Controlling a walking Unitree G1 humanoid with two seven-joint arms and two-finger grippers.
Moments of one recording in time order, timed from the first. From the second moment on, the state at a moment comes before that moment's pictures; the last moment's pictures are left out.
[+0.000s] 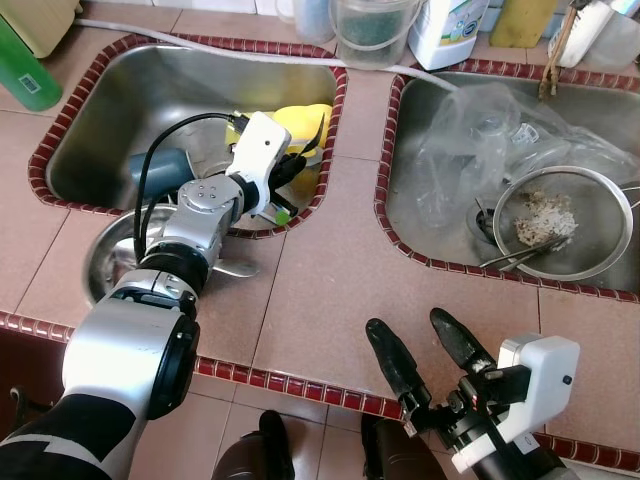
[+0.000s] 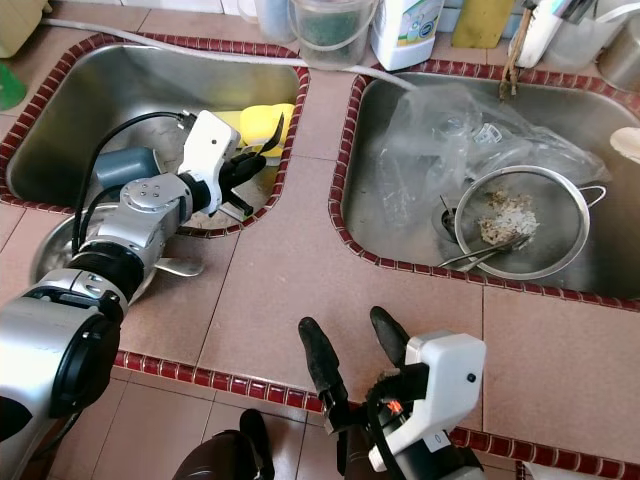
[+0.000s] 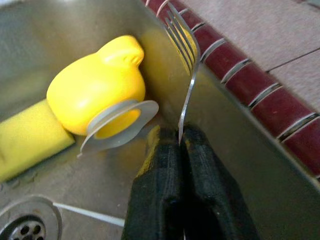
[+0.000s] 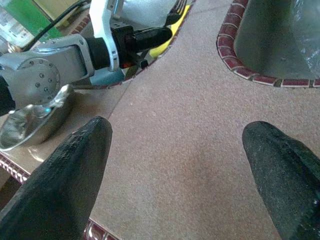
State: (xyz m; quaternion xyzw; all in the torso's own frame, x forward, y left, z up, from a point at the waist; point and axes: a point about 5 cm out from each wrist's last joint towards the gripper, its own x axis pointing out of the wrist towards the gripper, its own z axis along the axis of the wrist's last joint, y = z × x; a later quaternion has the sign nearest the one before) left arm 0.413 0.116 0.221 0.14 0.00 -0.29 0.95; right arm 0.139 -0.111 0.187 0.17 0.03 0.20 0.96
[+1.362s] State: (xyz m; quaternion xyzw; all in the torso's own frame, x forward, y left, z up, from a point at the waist) left arm 0.414 0.113 0.260 -0.01 -0.09 -0.31 0.95; right arm 0.185 -0.115 0.192 0.15 -0.04 0.19 0.97
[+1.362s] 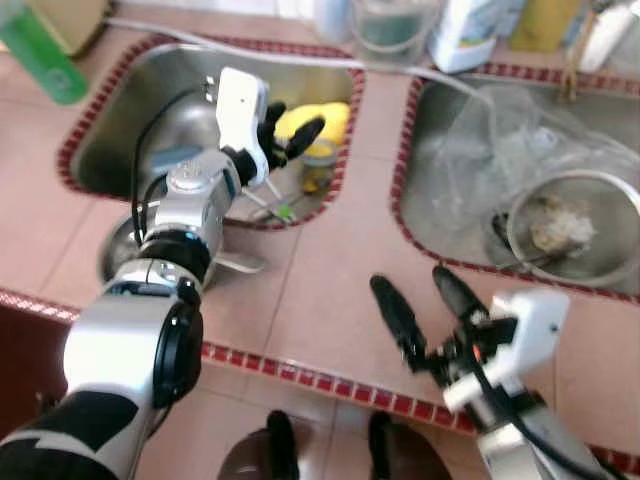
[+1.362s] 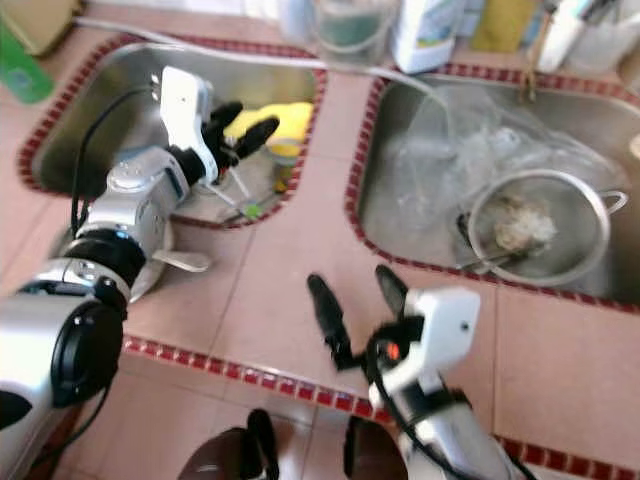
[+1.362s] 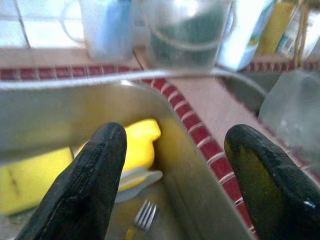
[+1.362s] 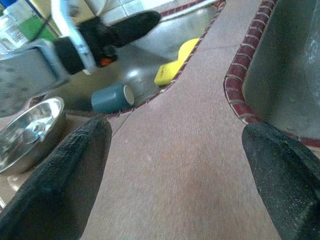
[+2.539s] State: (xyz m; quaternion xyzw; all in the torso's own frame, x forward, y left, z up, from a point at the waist) left arm 0.362 0.109 0.171 -0.07 -0.09 -0.22 0.97; right arm 0.270 -0.140 0.146 0.05 -0.09 0.06 0.99
